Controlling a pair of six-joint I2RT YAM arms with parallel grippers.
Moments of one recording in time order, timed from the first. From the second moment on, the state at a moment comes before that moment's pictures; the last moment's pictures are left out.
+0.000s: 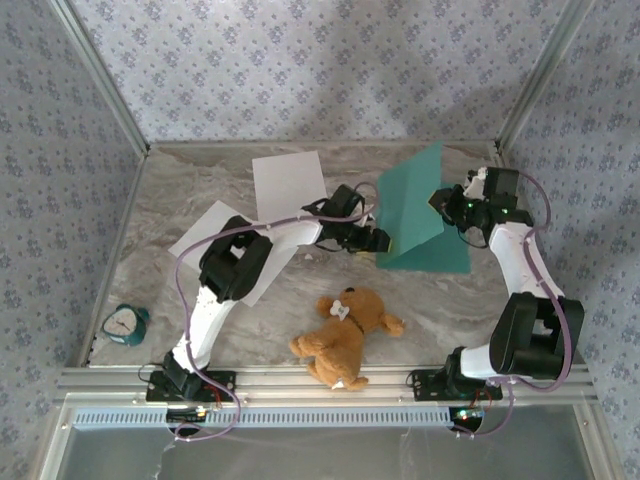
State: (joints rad) left arm -0.79 2.26 1.64 -0.24 0.62 -0.61; right arm -0.15 1.38 1.05 -0.44 -0.63 0.62
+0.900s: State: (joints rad) left arm -0.69 1.71 1.33 -0.10 0.42 -0.69; right arm 0.13 1.52 1.17 -0.09 -0.84 0.87
